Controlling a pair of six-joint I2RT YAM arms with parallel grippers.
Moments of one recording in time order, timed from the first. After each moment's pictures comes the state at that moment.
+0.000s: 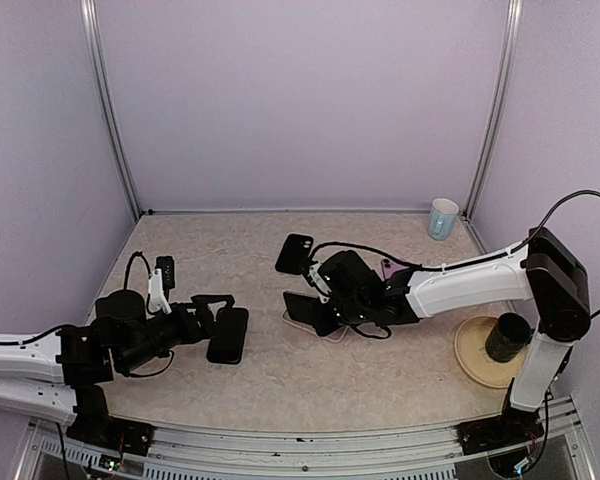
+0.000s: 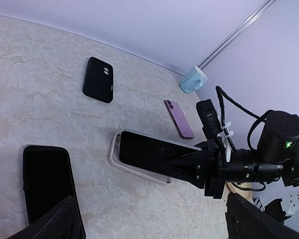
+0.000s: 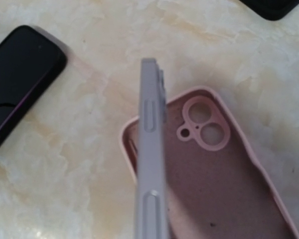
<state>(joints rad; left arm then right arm) -1.07 0.82 0.37 0.20 -0.41 -0.79 1.00 1.79 1.10 -0.07 0.15 0.34</state>
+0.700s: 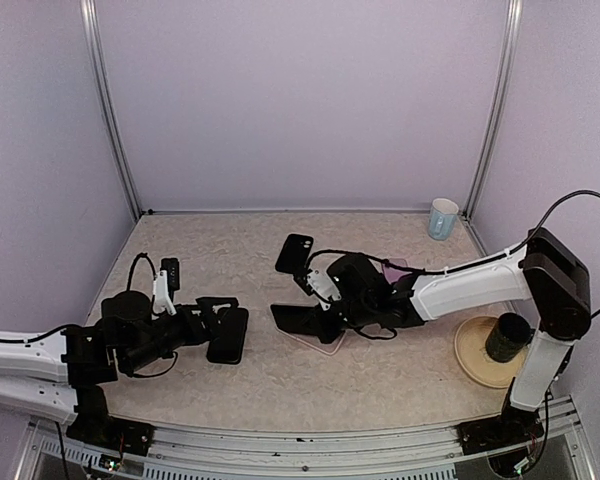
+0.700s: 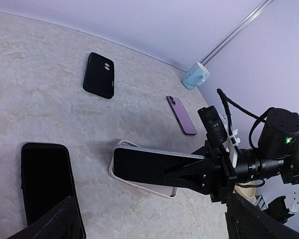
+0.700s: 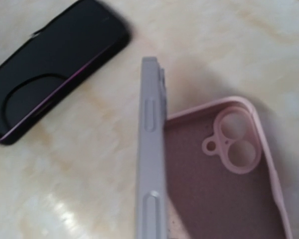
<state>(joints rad) -1.07 0.86 0.36 0.23 -0.40 -0.79 0.98 1.79 1.03 0.03 -0.08 0.21</state>
